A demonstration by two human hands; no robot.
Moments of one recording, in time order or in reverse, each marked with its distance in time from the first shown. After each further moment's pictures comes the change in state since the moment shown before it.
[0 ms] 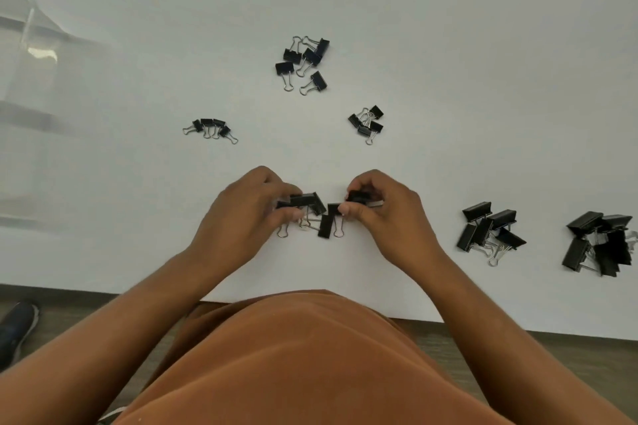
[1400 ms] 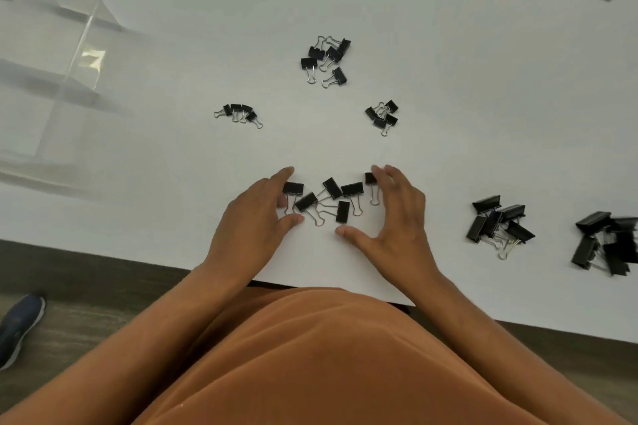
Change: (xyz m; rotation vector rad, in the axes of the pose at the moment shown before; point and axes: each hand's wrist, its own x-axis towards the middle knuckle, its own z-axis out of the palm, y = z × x) left_hand -0.047 -0.007 0.023 0.042 0.149 -0.144; right_hand -0.041 0.034 0.031 -0.330 0.122 -0.156
